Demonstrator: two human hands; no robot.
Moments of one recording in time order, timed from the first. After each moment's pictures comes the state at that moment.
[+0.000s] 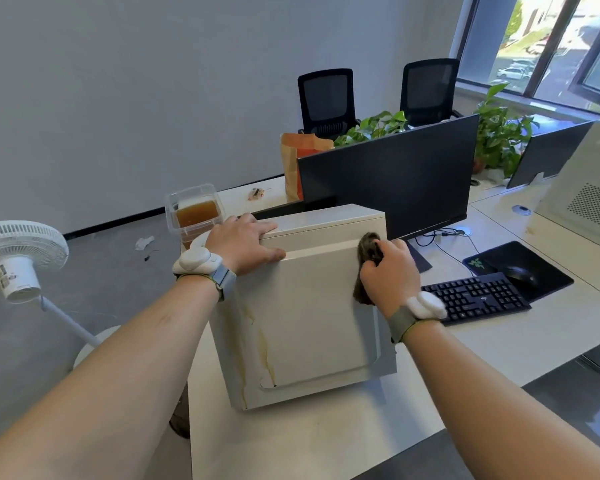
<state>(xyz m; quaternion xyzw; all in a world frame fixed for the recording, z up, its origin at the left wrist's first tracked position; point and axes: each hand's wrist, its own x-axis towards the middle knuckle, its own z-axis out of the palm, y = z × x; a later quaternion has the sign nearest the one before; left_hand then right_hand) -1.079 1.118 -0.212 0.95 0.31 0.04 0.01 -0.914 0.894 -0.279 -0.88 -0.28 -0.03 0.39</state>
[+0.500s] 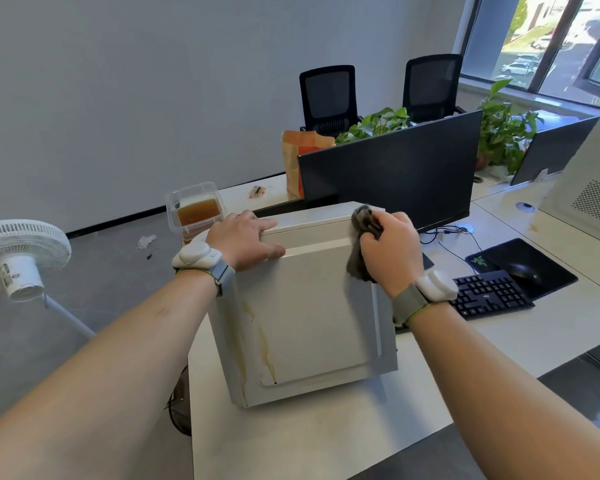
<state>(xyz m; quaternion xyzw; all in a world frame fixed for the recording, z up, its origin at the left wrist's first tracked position) -1.077 1.119 -0.209 0.95 0.31 0.02 0.02 -0.906 0.906 -0.242 -0.85 -0.31 -0.05 0.42</state>
